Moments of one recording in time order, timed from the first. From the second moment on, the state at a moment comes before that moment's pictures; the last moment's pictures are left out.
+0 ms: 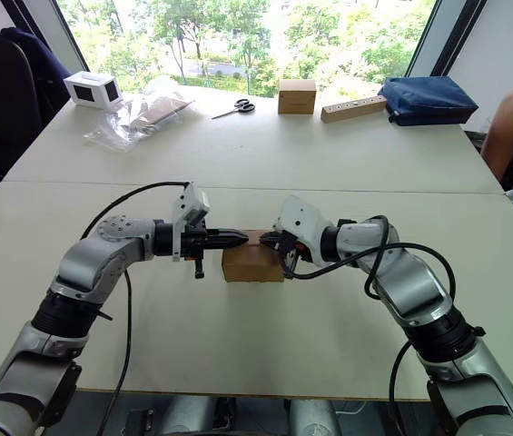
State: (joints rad) left arm -0.56 0.50 -0.20 -0.06 -0.39 0.61 -1.03; right arm -0.51 -0.65 0.28 -0.37 0.22 0.69 0.84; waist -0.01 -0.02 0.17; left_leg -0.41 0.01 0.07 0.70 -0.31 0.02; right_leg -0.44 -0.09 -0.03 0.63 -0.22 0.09
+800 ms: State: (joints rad) left arm -0.53 0.40 0.03 -0.11 -0.49 0.63 -0.85; right arm -0.47 -0.58 0.12 -0.37 0.35 0.68 0.83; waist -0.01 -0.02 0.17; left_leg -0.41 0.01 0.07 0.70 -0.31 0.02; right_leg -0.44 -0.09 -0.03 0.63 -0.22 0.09
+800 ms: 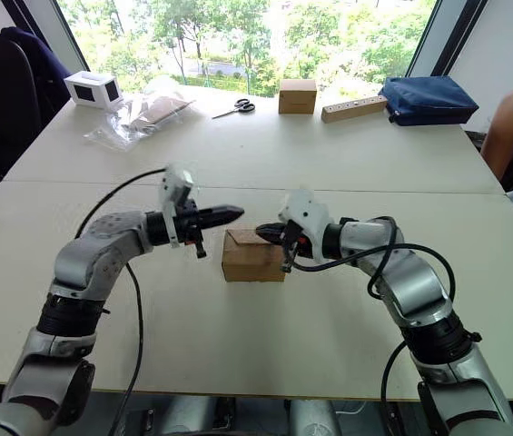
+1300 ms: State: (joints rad) left arm -0.03 0.80 0.27 -0.51 -0.72 0.93 -0.89; right arm -0.04 -0.70 -0.31 -0.69 0.91 1.04 0.76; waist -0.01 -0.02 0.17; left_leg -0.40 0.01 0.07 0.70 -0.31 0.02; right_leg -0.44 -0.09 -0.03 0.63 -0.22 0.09
